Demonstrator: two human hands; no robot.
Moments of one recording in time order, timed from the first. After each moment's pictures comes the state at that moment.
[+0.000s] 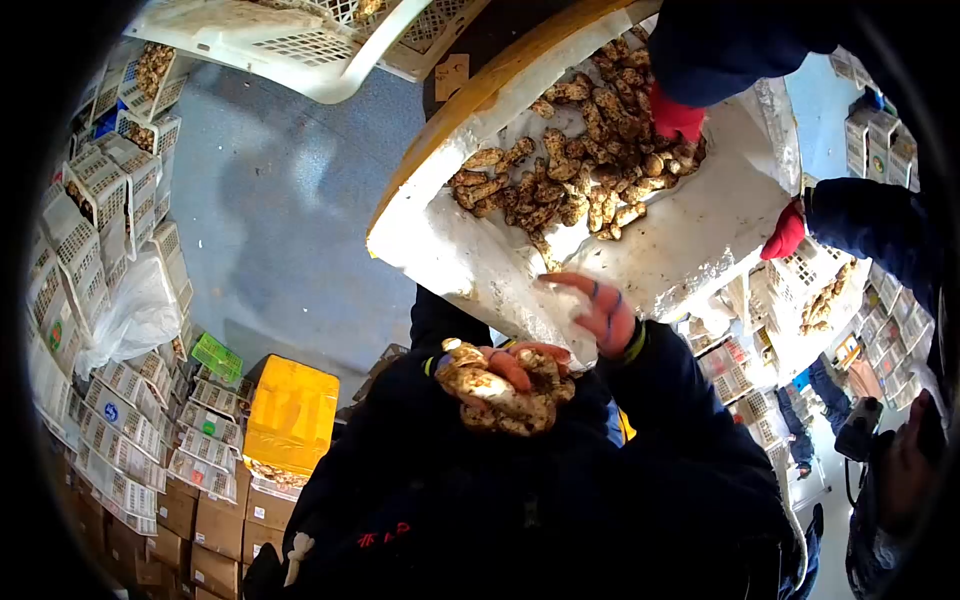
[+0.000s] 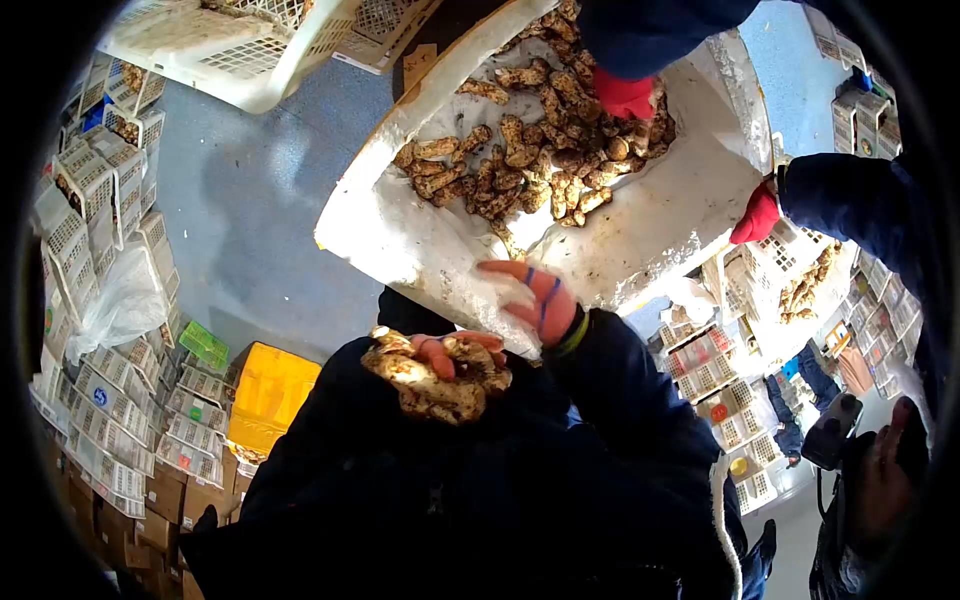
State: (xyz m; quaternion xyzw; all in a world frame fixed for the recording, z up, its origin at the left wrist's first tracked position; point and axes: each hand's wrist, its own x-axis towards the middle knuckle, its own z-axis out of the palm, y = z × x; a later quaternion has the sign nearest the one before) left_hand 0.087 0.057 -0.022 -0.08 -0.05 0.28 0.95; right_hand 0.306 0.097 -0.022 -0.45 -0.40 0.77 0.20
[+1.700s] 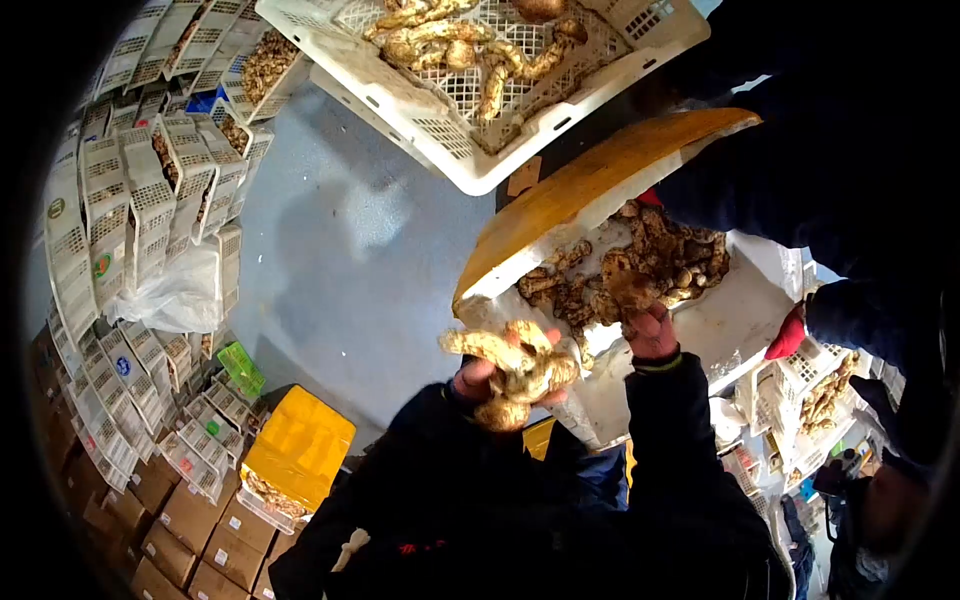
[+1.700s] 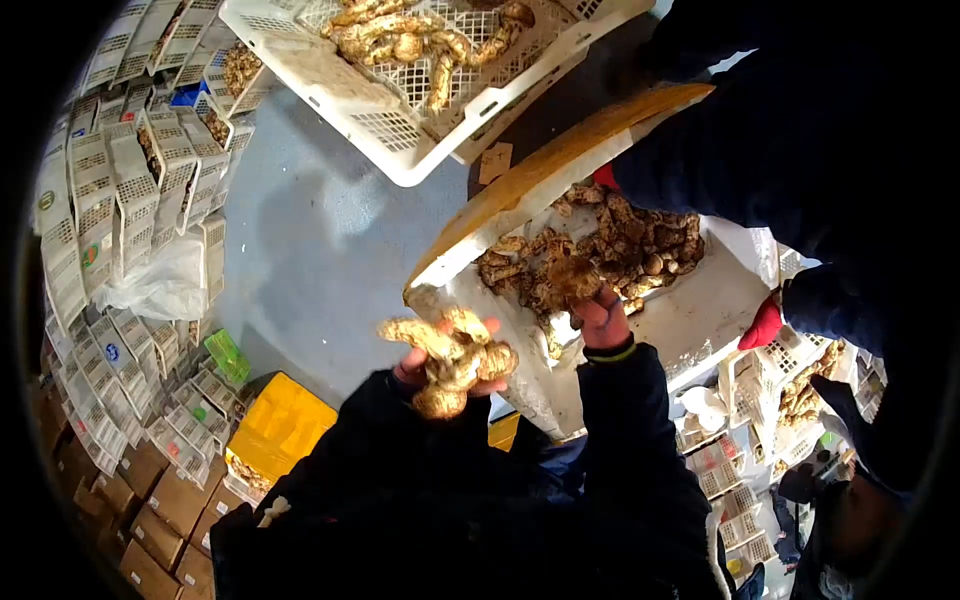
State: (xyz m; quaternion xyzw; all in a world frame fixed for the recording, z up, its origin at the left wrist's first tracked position) left_hand 0.063 0.114 0.007 -0.18 0.13 0.44 0.87; right_hand 0.318 0.153 -0.088 -0.45 -0.12 0.78 0.41
